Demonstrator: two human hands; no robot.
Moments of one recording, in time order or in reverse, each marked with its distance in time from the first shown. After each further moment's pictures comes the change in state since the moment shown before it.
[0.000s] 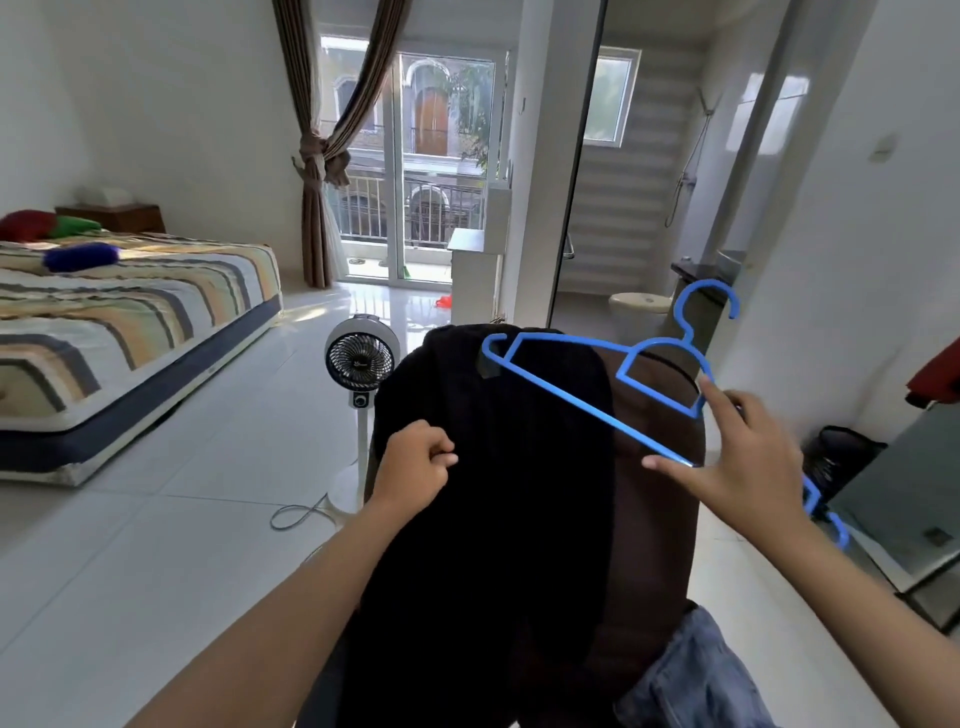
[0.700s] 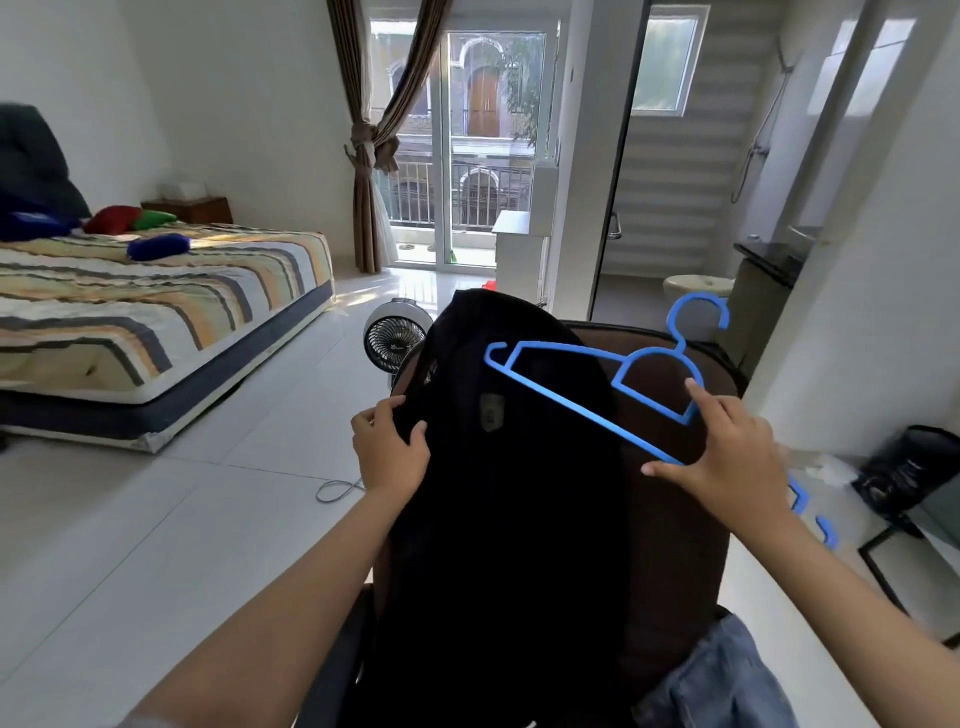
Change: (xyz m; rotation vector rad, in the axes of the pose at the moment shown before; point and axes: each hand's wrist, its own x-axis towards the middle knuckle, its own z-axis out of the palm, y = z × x) left_hand -0.004 -0.009 0.010 -0.014 0.330 -0.416; right_hand 0.008 0.016 0.052 0.065 -0.180 -0.002
